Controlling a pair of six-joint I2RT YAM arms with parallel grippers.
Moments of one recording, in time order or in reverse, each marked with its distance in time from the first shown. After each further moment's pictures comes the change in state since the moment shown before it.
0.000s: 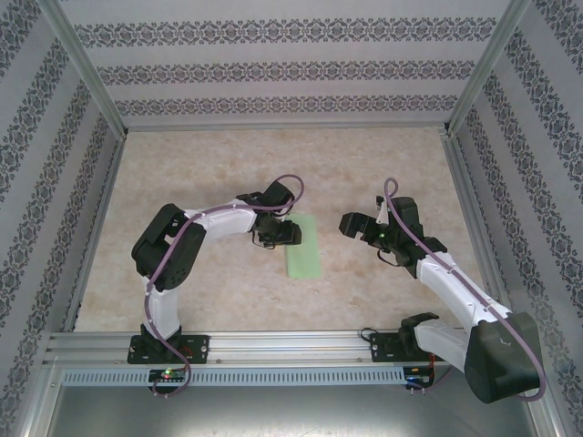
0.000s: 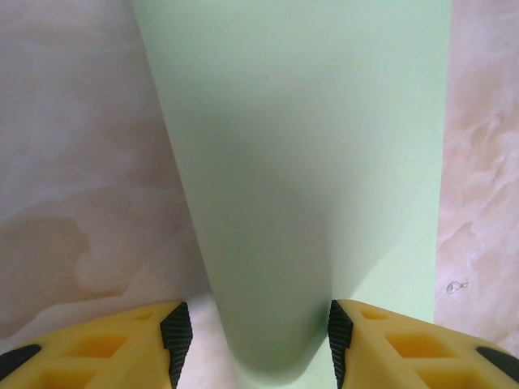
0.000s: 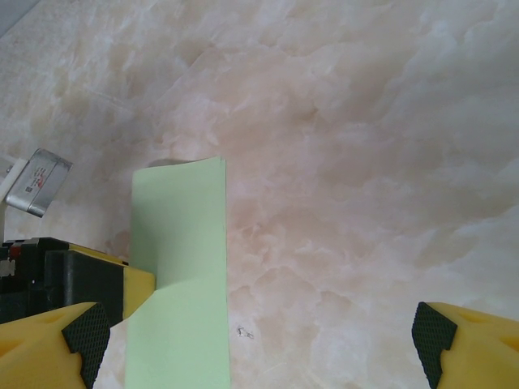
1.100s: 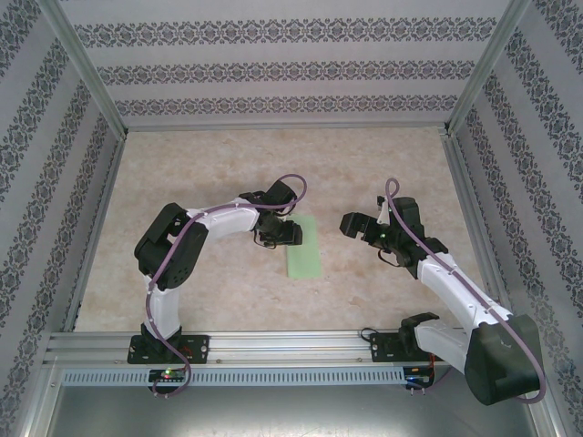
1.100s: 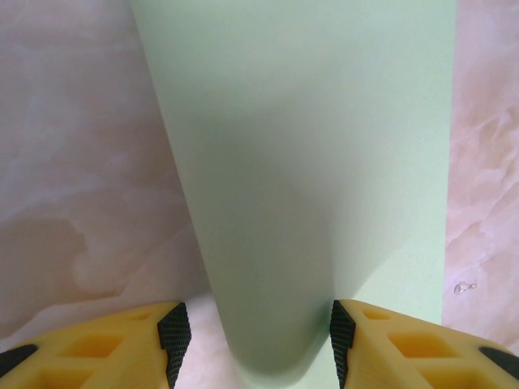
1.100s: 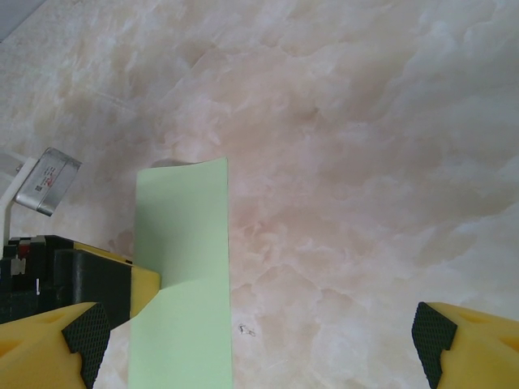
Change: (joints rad) left arm -0.007 0.017 0.031 -0.038 -0.016 0.012; right arm -0.006 -0.011 -0.001 -0.008 -0.008 0.000
